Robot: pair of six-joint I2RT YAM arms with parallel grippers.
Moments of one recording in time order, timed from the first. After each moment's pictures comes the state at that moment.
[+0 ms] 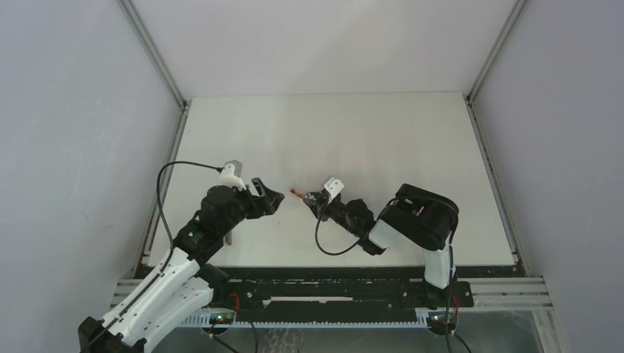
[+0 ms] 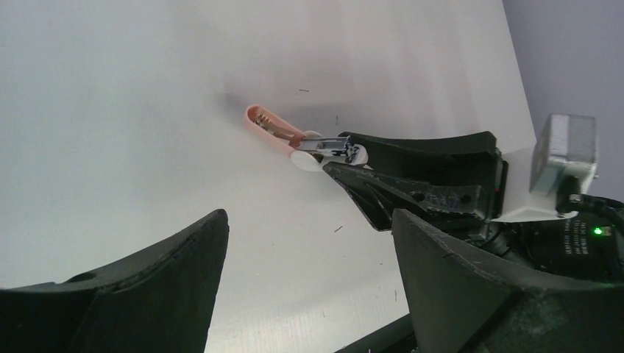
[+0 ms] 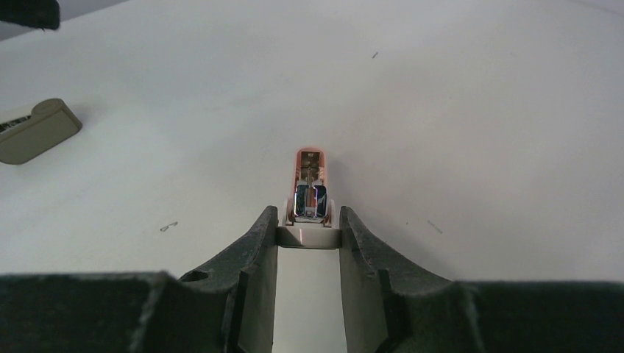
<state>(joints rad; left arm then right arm) -0.52 0.65 0.51 -0.25 -0.02 -0.66 0.92 1.93 0.51 1.37 0.06 0.04</state>
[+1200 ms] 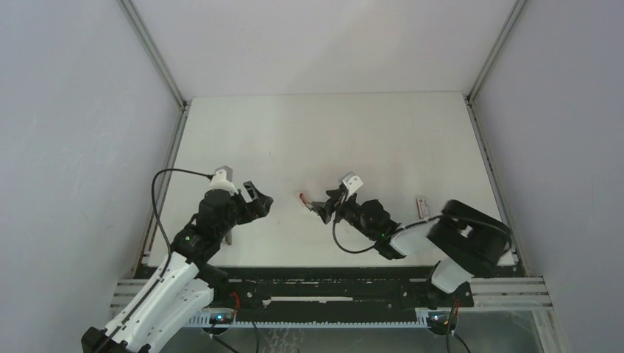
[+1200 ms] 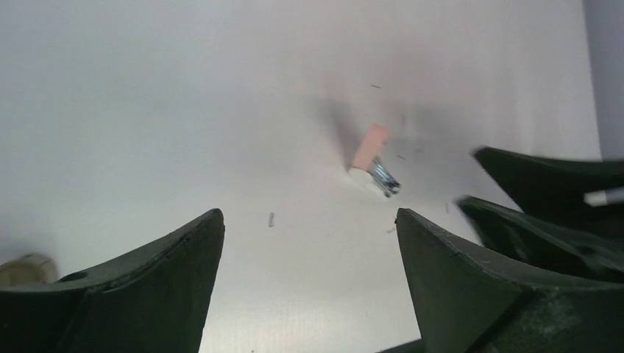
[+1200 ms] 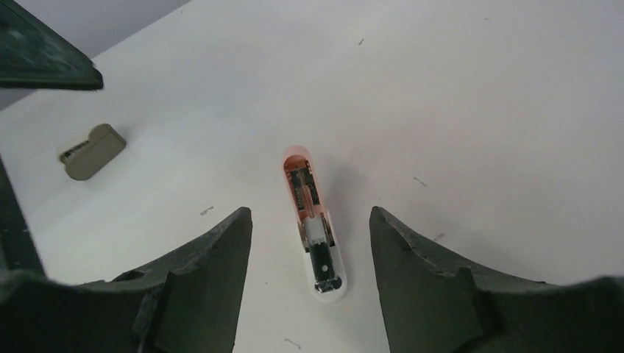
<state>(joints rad) -0.48 0.60 0.48 -0.35 -0.09 -0.65 0.92 1.65 0.38 1.18 0.12 0.18</state>
